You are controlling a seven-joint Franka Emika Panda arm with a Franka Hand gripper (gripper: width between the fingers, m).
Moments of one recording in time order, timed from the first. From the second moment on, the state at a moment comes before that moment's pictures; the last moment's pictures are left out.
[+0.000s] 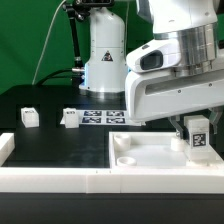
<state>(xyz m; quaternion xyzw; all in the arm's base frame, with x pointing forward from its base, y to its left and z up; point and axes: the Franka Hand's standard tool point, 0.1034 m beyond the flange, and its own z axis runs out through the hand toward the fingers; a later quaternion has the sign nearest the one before) 0.621 0.115 0.071 -0.99 -0.02 -0.01 0.10</state>
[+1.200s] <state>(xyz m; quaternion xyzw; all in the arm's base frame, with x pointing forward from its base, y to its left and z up) 0.622 0.126 0.067 -0.82 0.56 0.04 0.11</state>
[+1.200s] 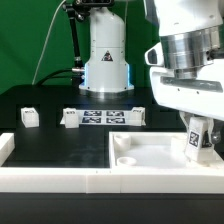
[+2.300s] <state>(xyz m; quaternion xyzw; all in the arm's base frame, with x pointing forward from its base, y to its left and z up) 0.625 0.119 0.071 -0.99 0.11 0.00 0.08</state>
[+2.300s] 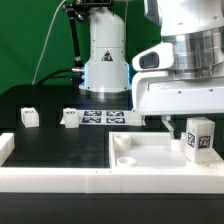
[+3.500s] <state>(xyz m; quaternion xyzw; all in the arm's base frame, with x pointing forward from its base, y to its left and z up) 0.626 0.122 0.071 -1.00 -0.08 -0.02 0.05</state>
